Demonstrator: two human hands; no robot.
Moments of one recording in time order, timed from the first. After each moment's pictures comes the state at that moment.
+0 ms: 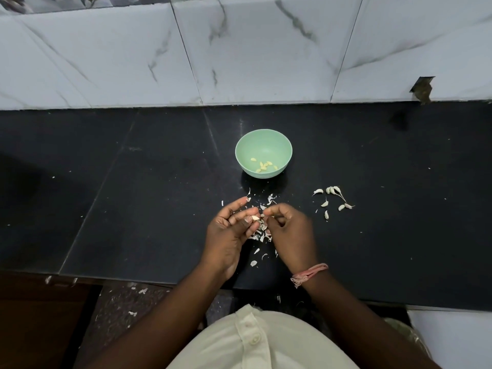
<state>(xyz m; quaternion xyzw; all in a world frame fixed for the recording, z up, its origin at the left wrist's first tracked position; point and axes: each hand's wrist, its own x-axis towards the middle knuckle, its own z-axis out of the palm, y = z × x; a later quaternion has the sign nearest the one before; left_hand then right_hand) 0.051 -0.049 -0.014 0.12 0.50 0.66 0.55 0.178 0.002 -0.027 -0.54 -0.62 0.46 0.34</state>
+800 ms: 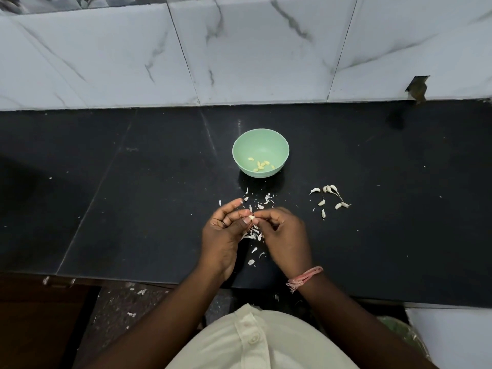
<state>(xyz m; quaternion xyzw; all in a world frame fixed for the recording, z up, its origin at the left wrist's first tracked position) 0.054 -0.052 -0.014 0.12 0.48 0.69 0.53 0.177 -0.007 -0.030 -0.49 -0.66 0.42 0.38</state>
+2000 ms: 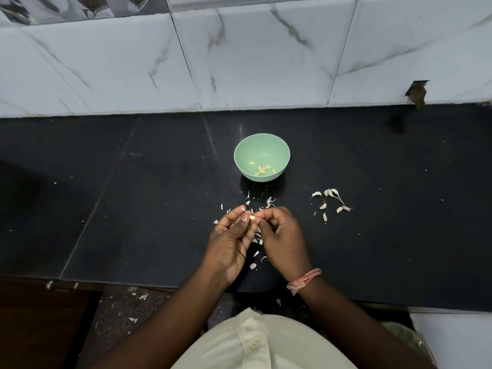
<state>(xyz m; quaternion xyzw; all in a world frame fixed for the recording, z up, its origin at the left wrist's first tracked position) 0.057 -0.049 -0.011 -0.02 0.43 0.69 0.58 0.169 -0.008 -0.026 -0.48 -0.60 0.49 0.40</state>
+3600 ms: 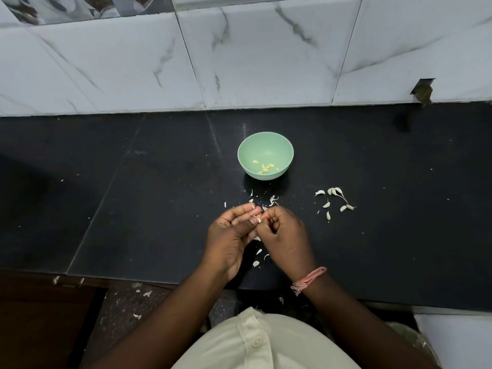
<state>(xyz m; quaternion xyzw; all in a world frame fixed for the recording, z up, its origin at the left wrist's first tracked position) 0.058 -0.053 0.004 0.09 0.50 0.66 0.56 0.174 -0.010 -0.021 -0.50 -0.68 0.40 0.35</state>
